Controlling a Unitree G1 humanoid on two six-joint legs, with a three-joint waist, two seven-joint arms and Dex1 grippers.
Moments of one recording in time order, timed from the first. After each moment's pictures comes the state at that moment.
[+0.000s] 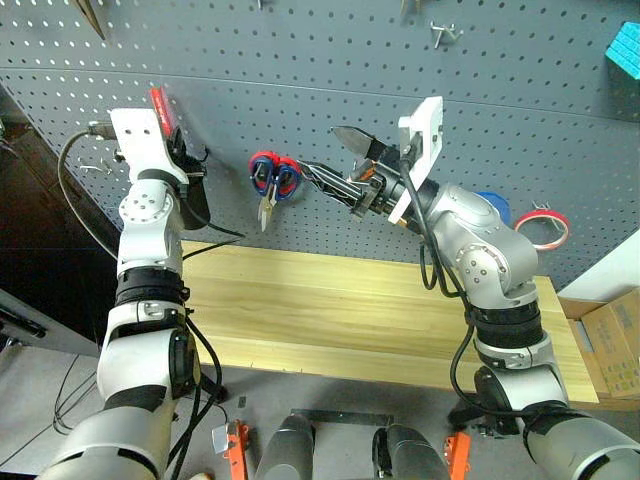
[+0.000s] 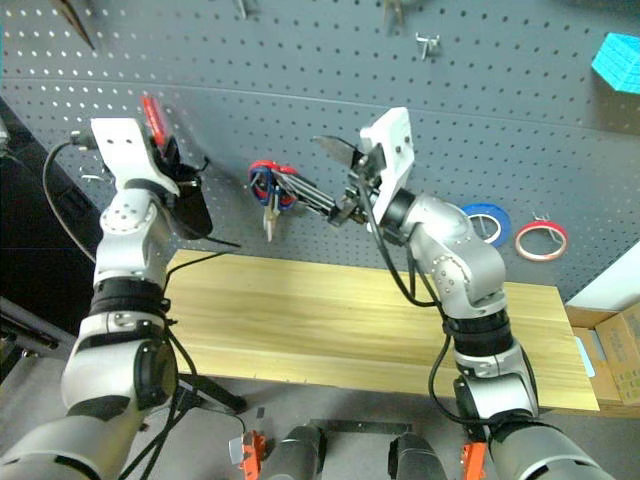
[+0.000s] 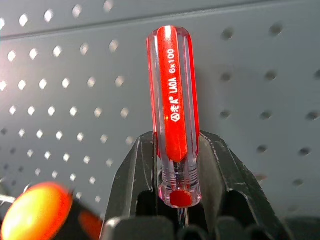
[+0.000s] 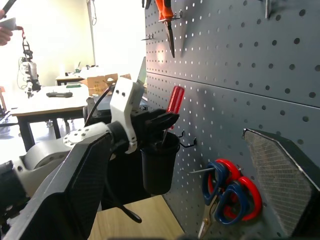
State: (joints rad) left arm -0.88 0.46 0.29 0.68 -0.09 0.02 -0.03; right arm -0.80 -0.17 0.06 -0.15 0.51 0.58 0.57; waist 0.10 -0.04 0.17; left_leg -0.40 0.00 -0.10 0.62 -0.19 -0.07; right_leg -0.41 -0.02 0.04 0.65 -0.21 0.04
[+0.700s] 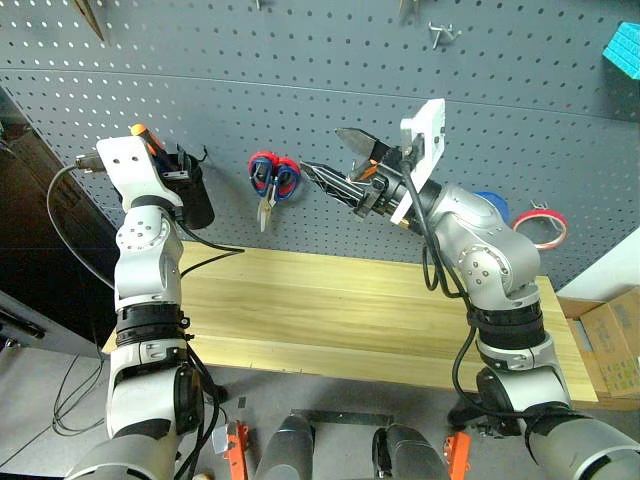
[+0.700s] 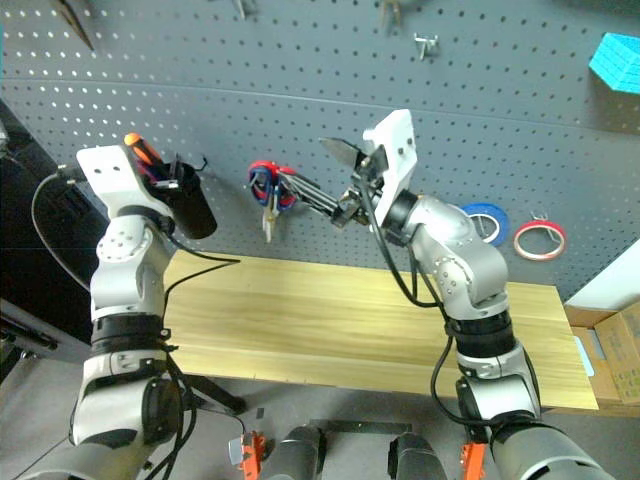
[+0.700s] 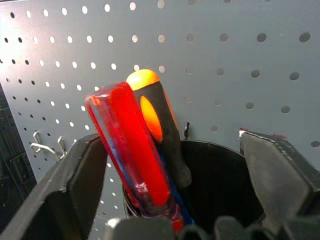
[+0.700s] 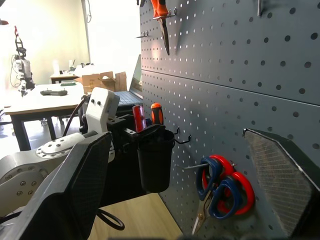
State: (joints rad) left arm -0.73 0.42 0.32 0.38 -0.14 0.21 0.04; right arm -0.80 -0.18 0.06 -0.16 0.50 0.58 0.57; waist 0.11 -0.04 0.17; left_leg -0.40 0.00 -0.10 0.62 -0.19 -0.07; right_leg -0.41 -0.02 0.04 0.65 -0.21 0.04
